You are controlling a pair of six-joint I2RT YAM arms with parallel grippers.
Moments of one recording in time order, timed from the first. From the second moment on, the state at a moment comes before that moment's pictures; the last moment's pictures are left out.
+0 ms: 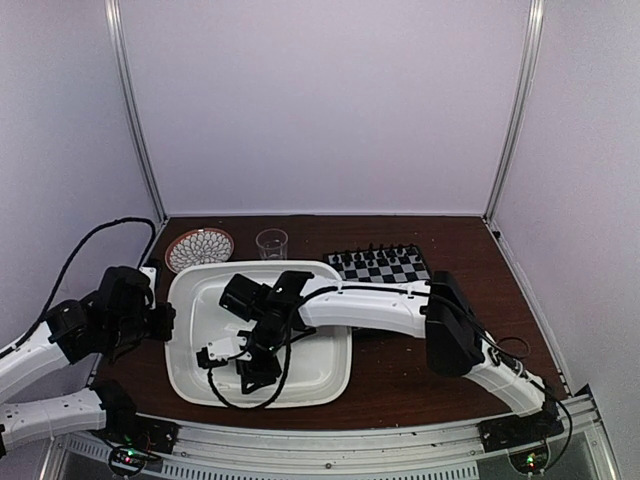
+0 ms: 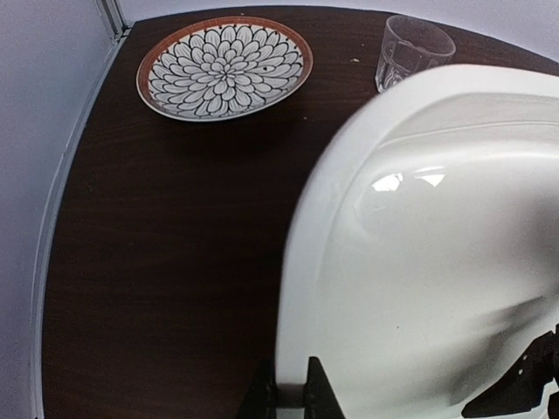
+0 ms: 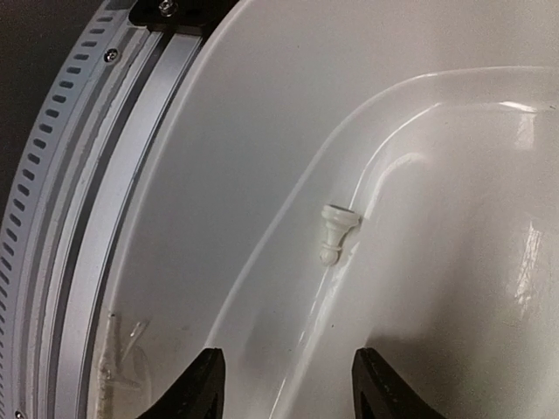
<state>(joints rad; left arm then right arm) -0.65 0.65 0.55 -0.66 -0.38 -0.44 1.21 2.53 2.31 -0.94 -0.42 -0.61</state>
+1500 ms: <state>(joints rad) -0.65 0.78 0.71 -0.83 -0.46 -0.55 1.26 2.62 2.44 -0.80 -0.20 -0.53</state>
